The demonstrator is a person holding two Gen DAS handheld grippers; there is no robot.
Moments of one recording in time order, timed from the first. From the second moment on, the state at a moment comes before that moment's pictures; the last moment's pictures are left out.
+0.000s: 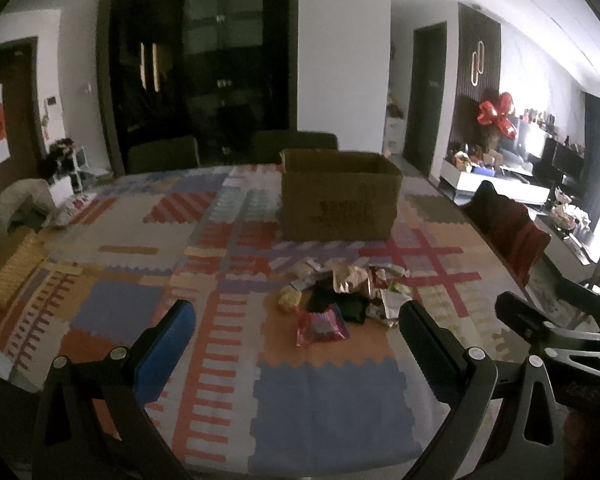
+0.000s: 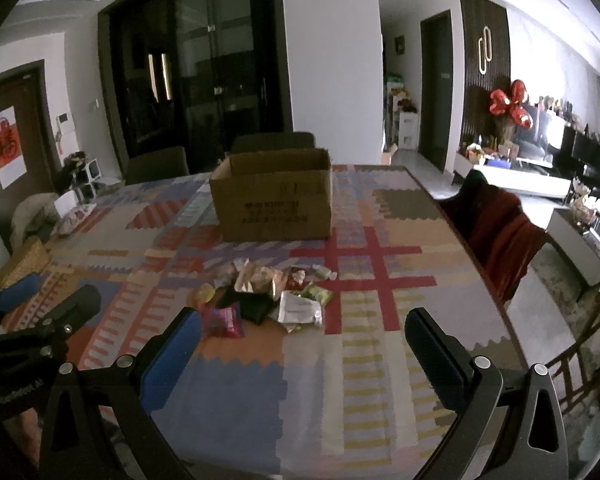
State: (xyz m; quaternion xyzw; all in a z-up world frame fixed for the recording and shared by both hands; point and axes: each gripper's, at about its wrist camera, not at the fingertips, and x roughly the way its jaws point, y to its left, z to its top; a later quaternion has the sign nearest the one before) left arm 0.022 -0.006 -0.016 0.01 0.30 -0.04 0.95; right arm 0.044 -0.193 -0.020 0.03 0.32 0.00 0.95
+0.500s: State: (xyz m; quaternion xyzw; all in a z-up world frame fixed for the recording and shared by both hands) left arm 0.114 0.011 -0.059 0.01 0.39 -0.10 0.91; right arm 0.129 -0.179 -0.072 0.04 0.40 -0.01 0.91
